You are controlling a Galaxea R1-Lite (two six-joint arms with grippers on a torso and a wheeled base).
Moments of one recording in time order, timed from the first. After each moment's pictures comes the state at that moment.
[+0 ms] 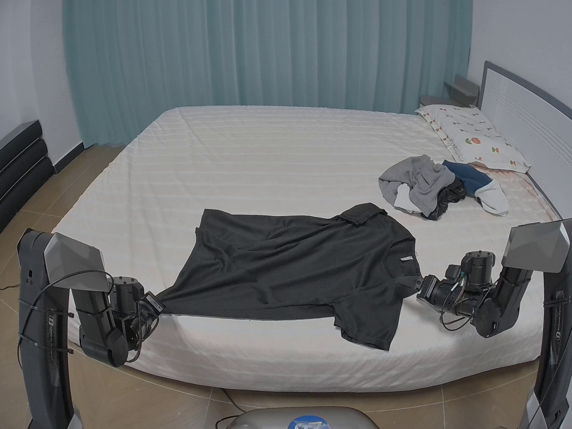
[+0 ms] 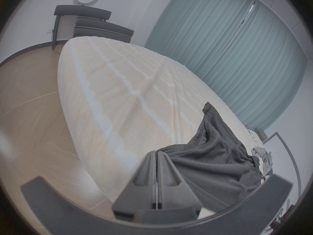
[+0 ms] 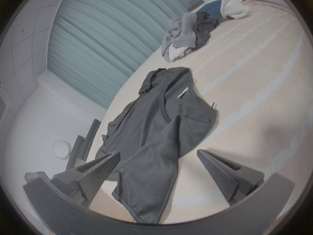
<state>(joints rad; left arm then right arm) -0.04 2.48 -0.53 -1.39 0.20 -0.79 0.07 2.41 -0.65 -1.27 0.39 0.65</state>
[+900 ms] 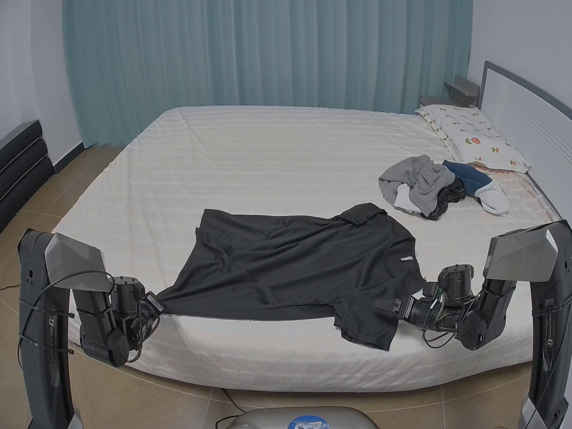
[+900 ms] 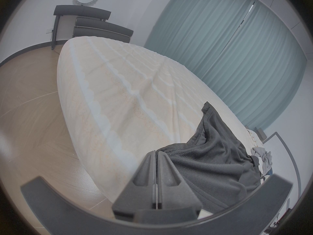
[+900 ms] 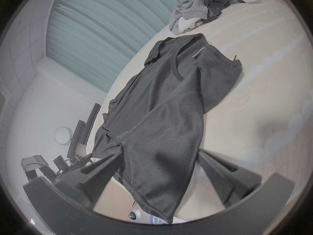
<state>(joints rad) -0.05 2.48 -0.53 -1.39 0.21 -0.79 0.20 2.44 -0.63 -1.22 0.39 0.63</state>
